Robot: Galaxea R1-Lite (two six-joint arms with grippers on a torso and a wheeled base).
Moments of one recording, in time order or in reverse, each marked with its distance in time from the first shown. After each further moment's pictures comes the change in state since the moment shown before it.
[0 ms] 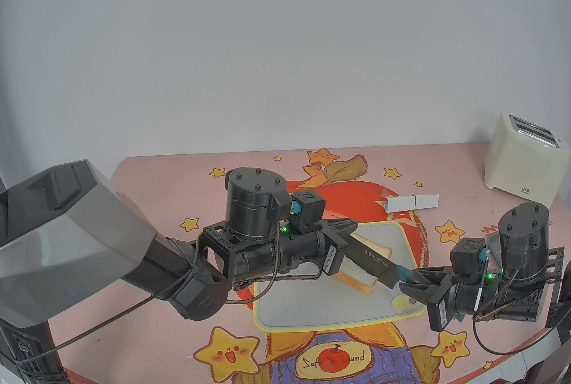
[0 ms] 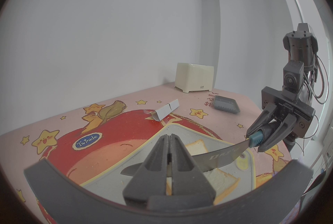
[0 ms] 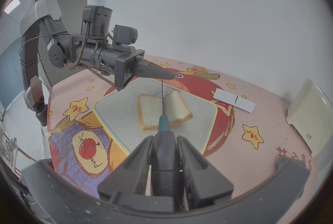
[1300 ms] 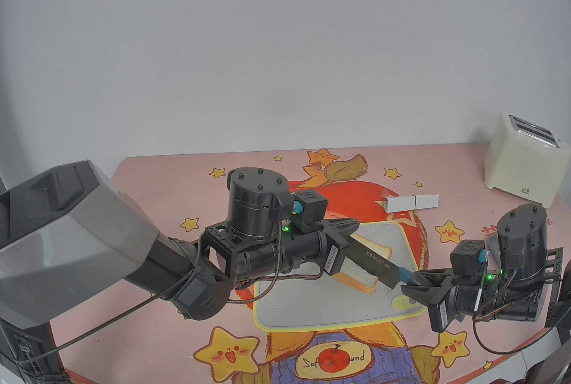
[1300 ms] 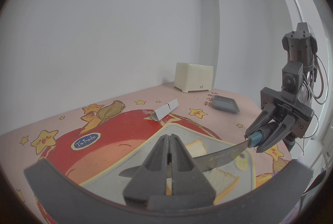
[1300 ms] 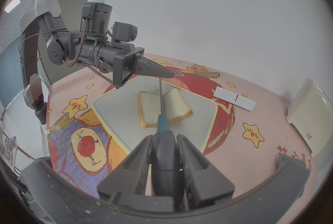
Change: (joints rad) left arm -0.001 0.001 -0.014 -0.003 0.002 0.001; right arm -0.024 0.008 0.004 0.016 0.003 -0.001
